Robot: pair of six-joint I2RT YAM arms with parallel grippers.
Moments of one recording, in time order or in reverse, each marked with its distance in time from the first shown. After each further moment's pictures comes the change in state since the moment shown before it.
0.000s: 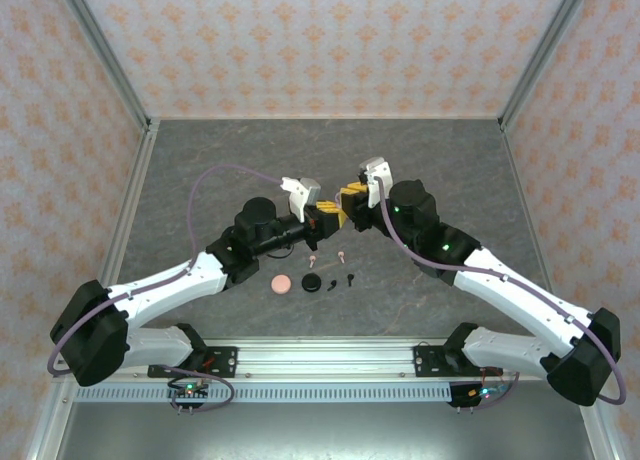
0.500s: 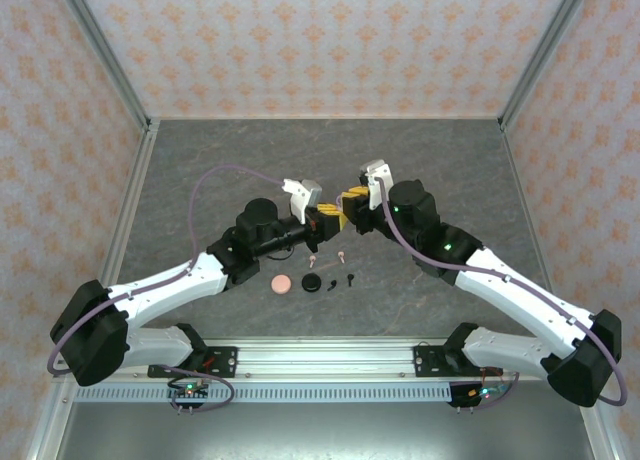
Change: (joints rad) left arm -0.006 0.000 -0.002 -0.016 0.000 -0.003; right arm 0.000 -0.006 0.013 -0.074 -0.016 0.031
